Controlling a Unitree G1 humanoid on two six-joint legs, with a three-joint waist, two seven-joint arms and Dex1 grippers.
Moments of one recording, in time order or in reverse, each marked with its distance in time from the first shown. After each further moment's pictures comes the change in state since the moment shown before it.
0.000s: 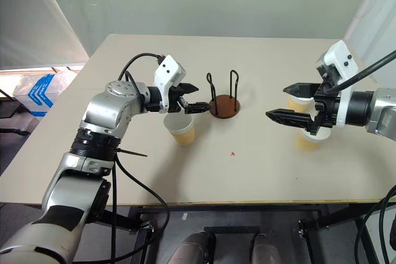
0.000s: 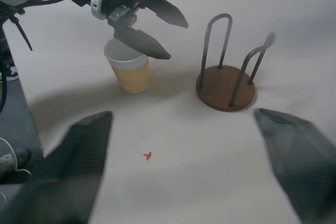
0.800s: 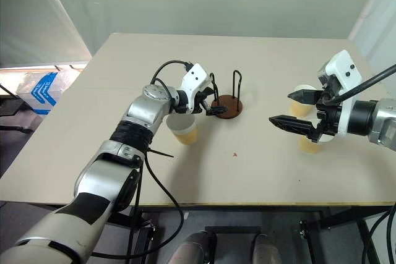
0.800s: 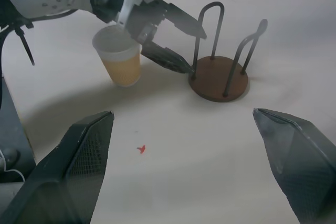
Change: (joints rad) left arm -0.126 -0.208 -0.019 0.398 0.162 -0.276 0.069; right arm 0.103 -0.024 -0.068 -0.086 0.076 0.014 -0.099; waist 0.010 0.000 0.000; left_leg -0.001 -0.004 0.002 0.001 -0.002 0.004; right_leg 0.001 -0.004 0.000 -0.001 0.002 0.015
